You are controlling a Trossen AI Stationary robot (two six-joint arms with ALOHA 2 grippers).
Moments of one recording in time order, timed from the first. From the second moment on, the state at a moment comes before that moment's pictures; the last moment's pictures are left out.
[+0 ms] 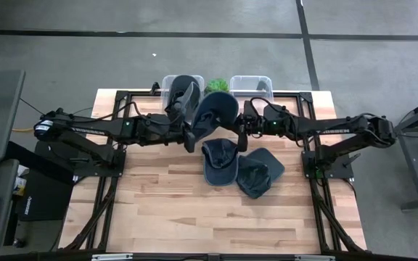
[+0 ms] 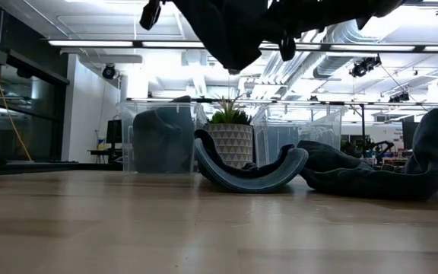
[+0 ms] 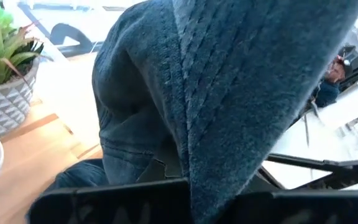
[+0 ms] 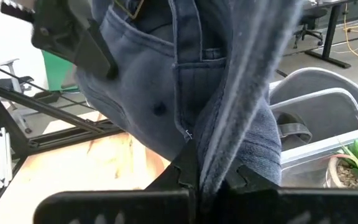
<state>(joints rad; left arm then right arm) -0.06 1.25 1.13 -0.17 -0.34 -0.77 -0.16 1.27 0.82 0.31 -0.02 0.18</state>
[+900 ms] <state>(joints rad) -0.06 1.18 1.13 -0.14 -0.63 -0.50 -0.24 1.15 0.82 0.09 -0.01 0.23</state>
